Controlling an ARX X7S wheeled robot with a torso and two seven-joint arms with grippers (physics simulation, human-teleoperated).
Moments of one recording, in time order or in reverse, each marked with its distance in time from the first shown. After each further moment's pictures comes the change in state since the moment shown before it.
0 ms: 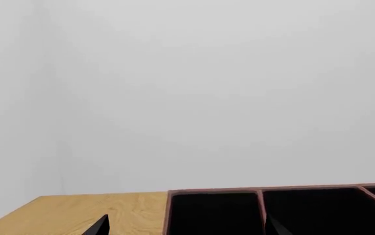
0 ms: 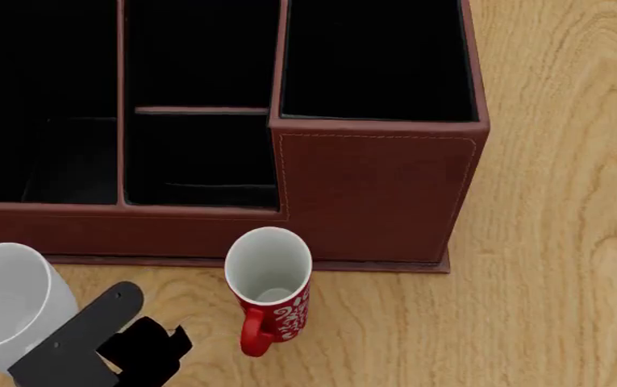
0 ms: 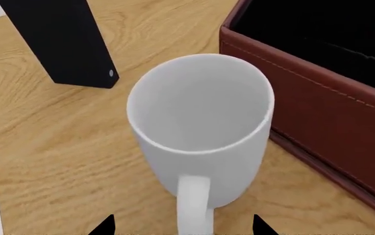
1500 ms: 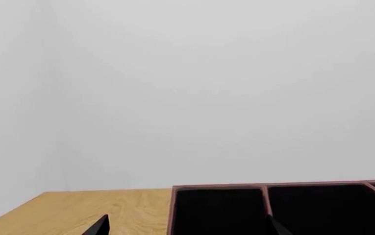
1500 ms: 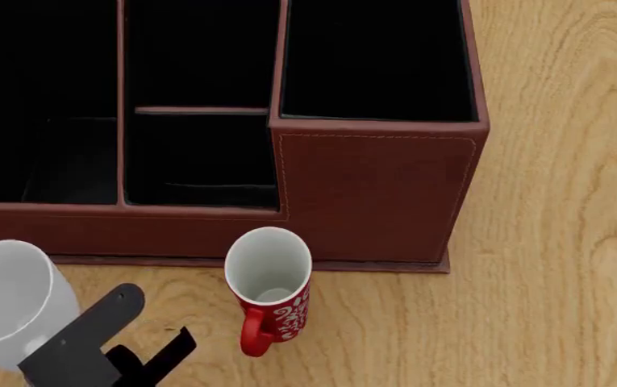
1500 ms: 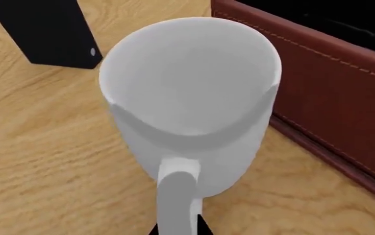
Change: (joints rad) left arm 0.019 -0.017 -0.003 -0.017 -0.013 0.029 -0.017; right arm 0.023 -0.034 -0.051 0.148 -0.015 -0.063 -0.019
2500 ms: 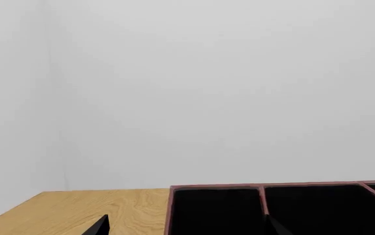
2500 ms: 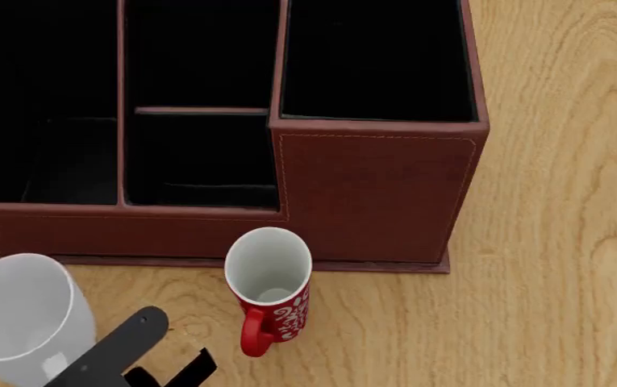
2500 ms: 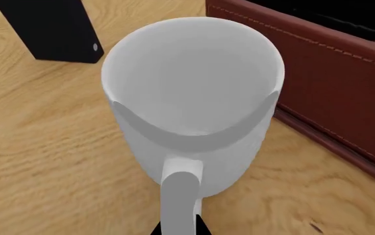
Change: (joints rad) left arm 0.003 -0.005 0.014 0.013 -0.007 -0.002 -0.019; right arm -0.037 0.098 -0.028 -0.145 0.051 -0.005 0.082
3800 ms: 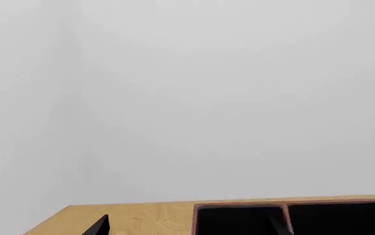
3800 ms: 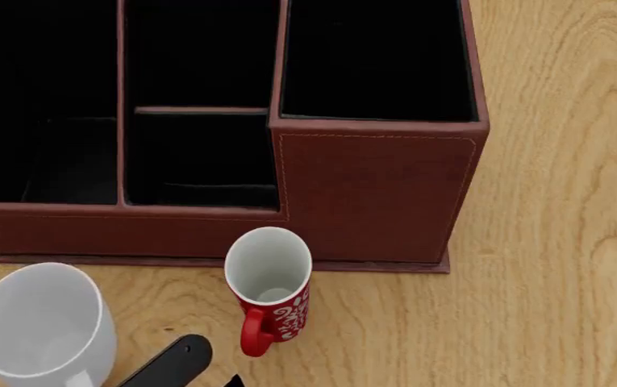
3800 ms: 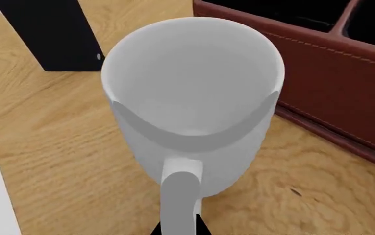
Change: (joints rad) left arm -0.013 -0.060 -0.066 0.141 -0.045 -0.137 -0.071; right arm -0.084 0.132 0.014 -0.182 0.028 -0.044 0.058
